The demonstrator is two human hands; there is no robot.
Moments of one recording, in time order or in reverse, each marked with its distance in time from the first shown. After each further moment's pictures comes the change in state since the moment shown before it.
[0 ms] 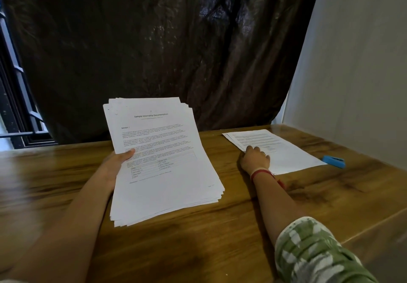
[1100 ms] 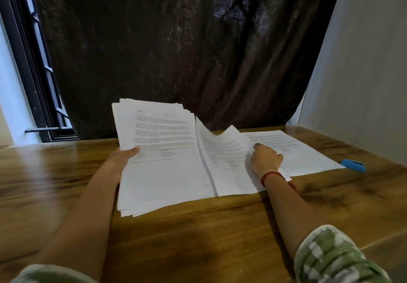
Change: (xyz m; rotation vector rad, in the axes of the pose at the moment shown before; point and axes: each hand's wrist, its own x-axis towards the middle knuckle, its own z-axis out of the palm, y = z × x) left_hand -0.006 0.014 -0.027 0.137 0.183 -0.031; right_hand -0.030 -0.018 -0.018 0.006 0.119 -0.054
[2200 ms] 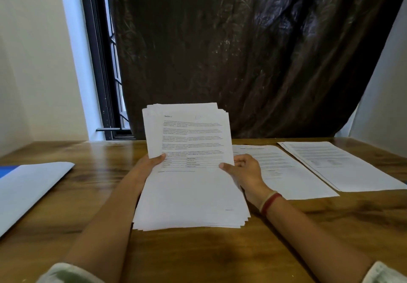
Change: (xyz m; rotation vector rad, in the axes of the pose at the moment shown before) left_hand -0.046 0.008 -0.056 -0.081 -0.052 0.074; right_hand -0.108 -0.127 -0.006 1.257 -0.417 -0.028
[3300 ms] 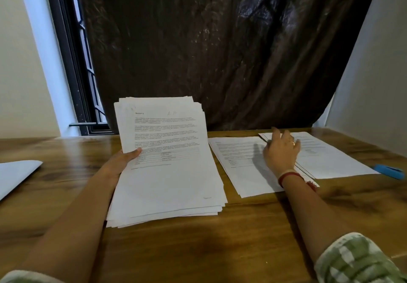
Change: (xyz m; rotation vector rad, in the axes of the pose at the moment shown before) left_hand 0.006 -0.001 -0.005 -0.016 -0.014 -0.029; right_hand 0.069 0.017 -0.124 -1.136 0.534 -0.301
